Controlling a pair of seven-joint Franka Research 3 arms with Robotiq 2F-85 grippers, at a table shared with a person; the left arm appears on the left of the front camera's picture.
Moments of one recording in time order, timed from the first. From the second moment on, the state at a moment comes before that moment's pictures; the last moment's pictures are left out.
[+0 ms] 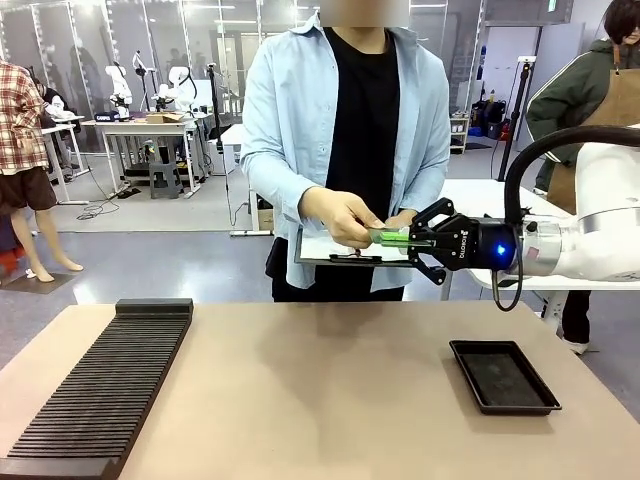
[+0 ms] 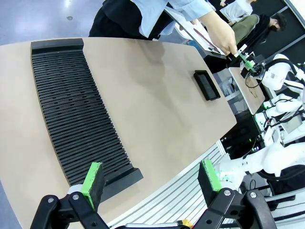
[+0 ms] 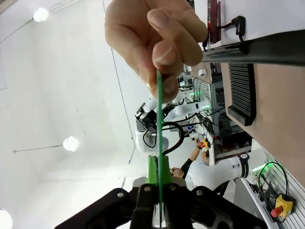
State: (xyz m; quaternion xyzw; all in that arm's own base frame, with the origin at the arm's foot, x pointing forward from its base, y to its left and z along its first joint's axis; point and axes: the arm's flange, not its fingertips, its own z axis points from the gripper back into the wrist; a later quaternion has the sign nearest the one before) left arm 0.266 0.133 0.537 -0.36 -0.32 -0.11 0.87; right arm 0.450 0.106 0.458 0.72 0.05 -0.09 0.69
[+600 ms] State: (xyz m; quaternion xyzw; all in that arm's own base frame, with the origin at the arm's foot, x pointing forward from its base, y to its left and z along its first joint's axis) left arm 0.266 0.133 0.537 -0.36 -0.32 -0.11 0.87; right arm 0.450 0.106 0.458 0.72 0.05 -0.09 0.69
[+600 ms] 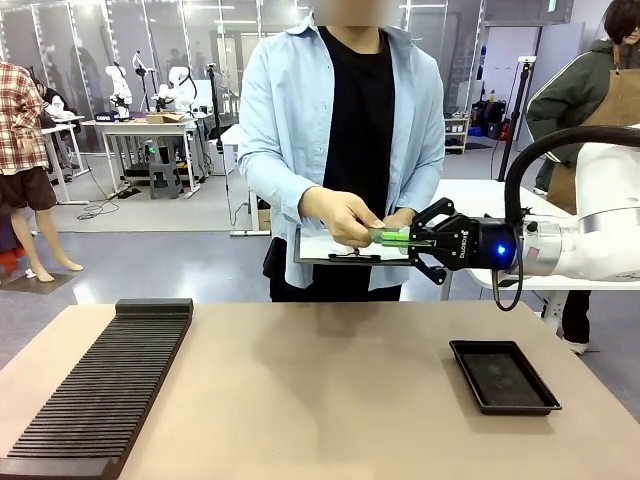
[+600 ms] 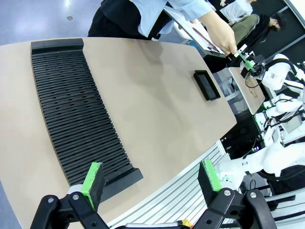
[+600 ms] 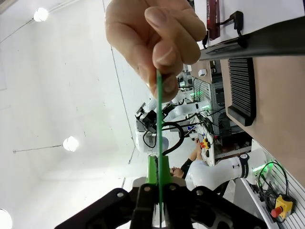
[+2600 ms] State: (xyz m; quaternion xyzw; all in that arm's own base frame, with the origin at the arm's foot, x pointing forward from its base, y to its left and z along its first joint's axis) left arm 0.266 0.133 0.537 -0.36 -0.32 -0.11 0.87; right arm 0.450 0.106 0.458 0.72 0.05 -0.09 0.69
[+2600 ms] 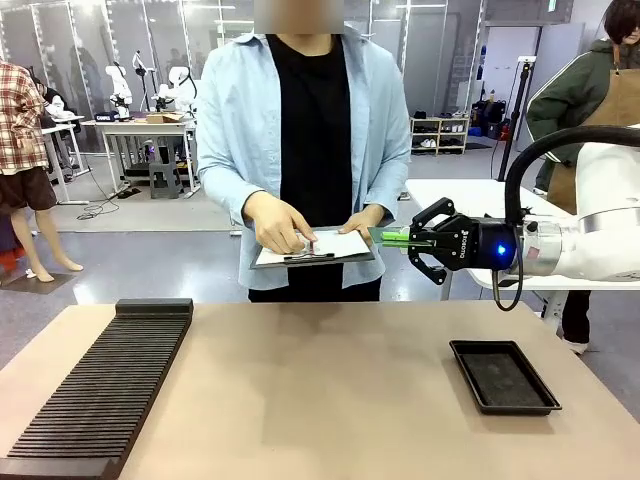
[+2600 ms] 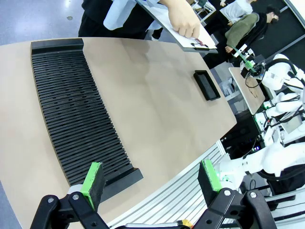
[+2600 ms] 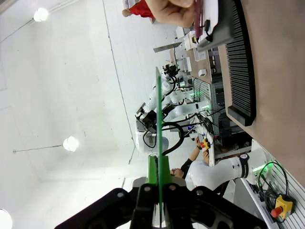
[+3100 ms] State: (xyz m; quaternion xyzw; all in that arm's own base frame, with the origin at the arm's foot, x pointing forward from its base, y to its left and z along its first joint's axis) left arm 0.266 0.133 0.537 -0.36 -0.32 -0.11 0.87; right arm 0.447 0.104 0.462 0.71 0.05 -0.08 0.70
